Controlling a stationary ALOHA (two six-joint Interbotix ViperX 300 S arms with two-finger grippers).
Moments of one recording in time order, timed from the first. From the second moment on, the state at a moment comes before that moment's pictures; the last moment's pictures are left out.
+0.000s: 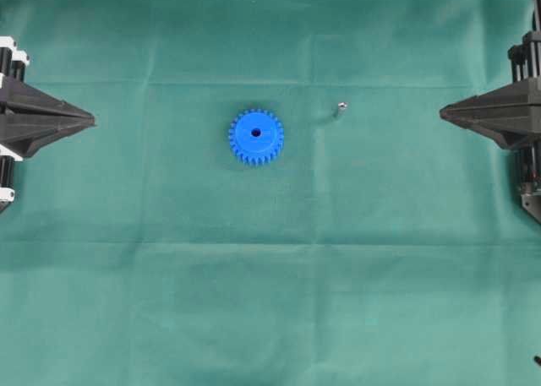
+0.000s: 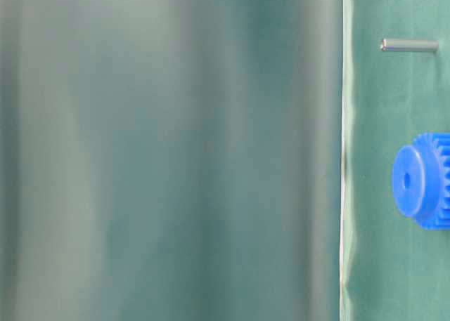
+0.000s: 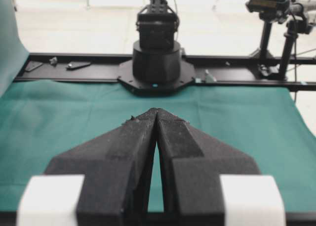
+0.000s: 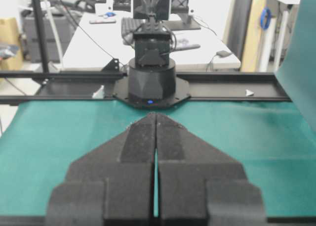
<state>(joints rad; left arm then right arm) 0.00 -0.97 1.18 0.00 -0.29 0.00 0.00 -0.96 1.17 0.00 -0.30 -0.01</state>
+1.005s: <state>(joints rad) -0.01 -0.96 1.16 0.01 -0.23 -0.01 -0.16 -0.45 1.18 0.00 -0.48 -0.02</state>
